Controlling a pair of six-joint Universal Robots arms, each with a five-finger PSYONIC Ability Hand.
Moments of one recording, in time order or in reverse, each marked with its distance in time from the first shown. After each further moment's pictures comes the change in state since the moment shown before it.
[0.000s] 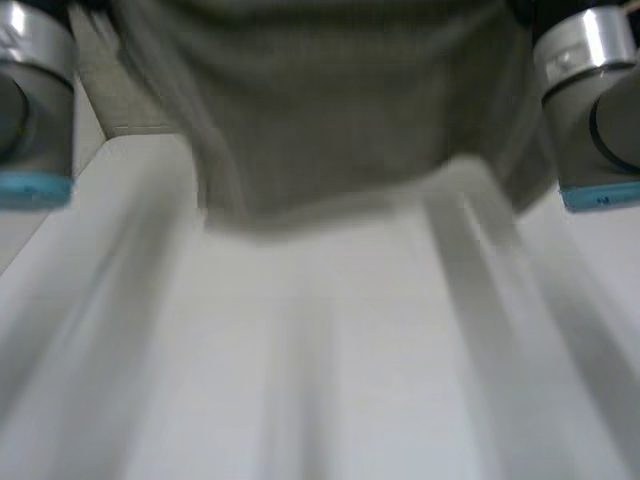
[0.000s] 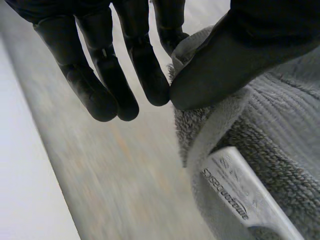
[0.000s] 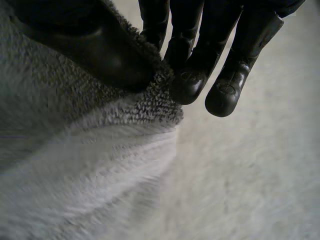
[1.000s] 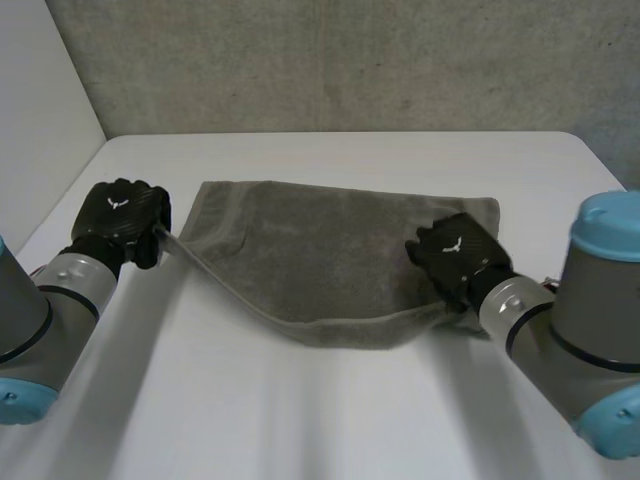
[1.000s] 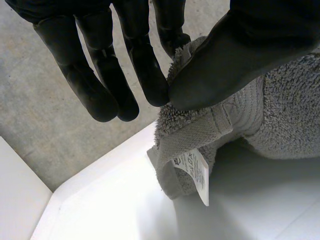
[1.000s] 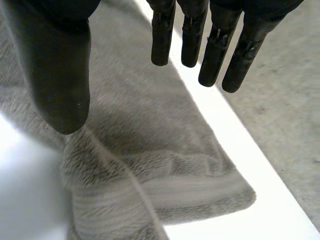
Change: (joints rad) left arm 0.103 0.088 -0.748 -0.025 0.207 0.067; right arm 0.067 -0.087 0.580 0.485 -0.030 0.310; left_hand 0.001 0.000 0.001 0.000 0.000; right_hand -0.900 -0.872 -0.924 -0.940 -0.968
